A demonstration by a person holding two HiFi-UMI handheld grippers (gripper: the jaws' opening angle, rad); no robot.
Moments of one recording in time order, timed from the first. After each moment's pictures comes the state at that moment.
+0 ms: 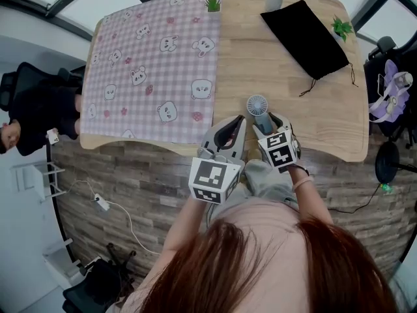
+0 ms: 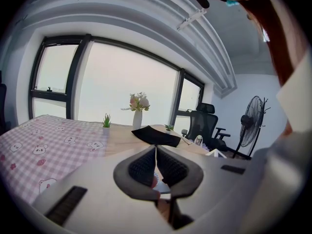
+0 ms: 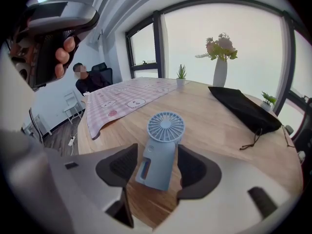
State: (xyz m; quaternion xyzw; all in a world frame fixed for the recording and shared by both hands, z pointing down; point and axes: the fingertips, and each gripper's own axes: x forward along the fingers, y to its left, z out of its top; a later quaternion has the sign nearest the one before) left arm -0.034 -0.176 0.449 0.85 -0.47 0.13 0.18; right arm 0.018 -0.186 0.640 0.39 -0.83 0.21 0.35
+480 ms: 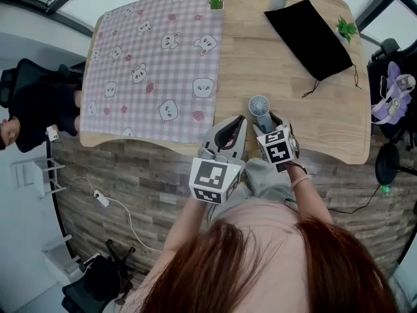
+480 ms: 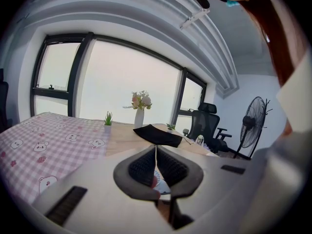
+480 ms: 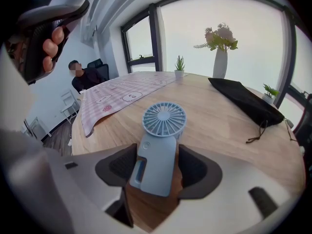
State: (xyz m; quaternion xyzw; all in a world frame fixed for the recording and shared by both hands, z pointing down) left arm -0.039 -0.180 0.456 0.85 -0.48 0.13 0.19; right arm 0.014 -0.190 0.663 0.39 -0.81 0.24 0.37
